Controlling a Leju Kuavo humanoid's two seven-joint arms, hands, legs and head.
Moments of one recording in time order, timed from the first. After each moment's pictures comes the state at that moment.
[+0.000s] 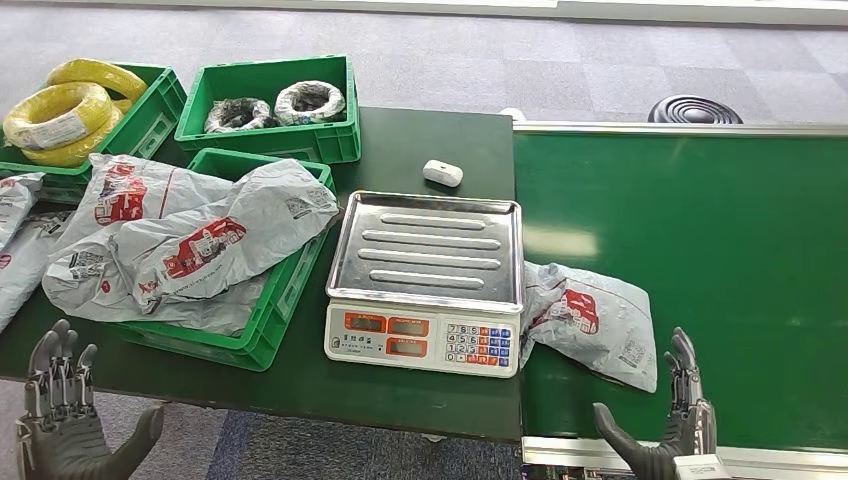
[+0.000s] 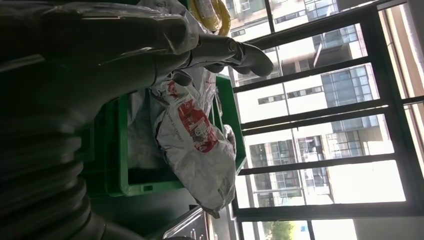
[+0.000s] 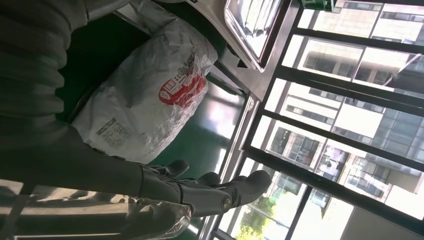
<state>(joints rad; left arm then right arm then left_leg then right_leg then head) 0.44 -0.23 0.17 -1.97 0.04 0.04 -0.70 0.30 -0.19 0.10 -1.64 0.09 -0.41 -0.62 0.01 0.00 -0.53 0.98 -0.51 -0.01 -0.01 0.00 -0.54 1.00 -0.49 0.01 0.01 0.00</state>
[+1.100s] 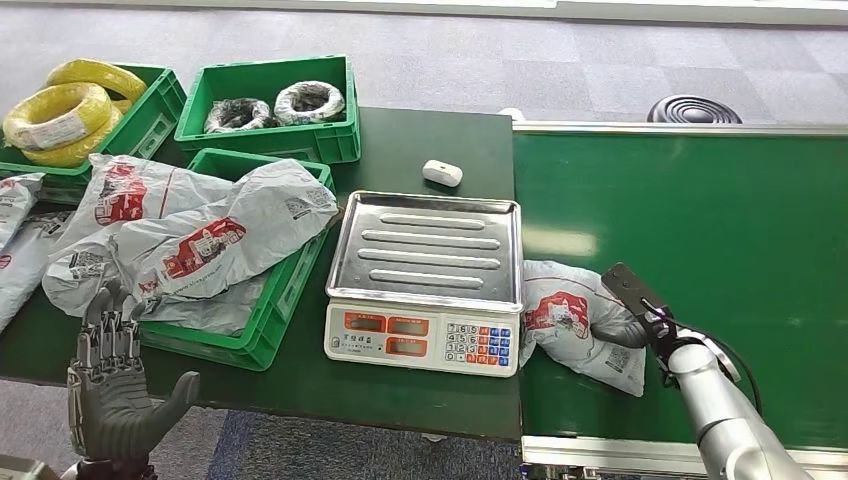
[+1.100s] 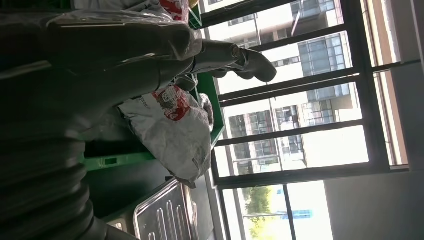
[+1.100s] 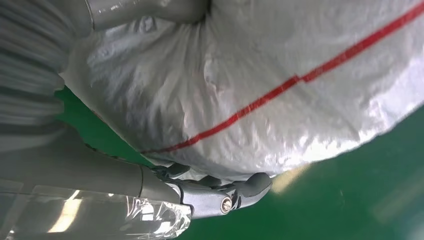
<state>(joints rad) 0.27 -0.16 0.09 -1.86 0.04 -0.02 -0.70 -0.63 -0.26 0.06 -0.46 0.55 0.17 -0.12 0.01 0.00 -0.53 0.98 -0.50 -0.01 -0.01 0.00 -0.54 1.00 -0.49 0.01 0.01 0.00</state>
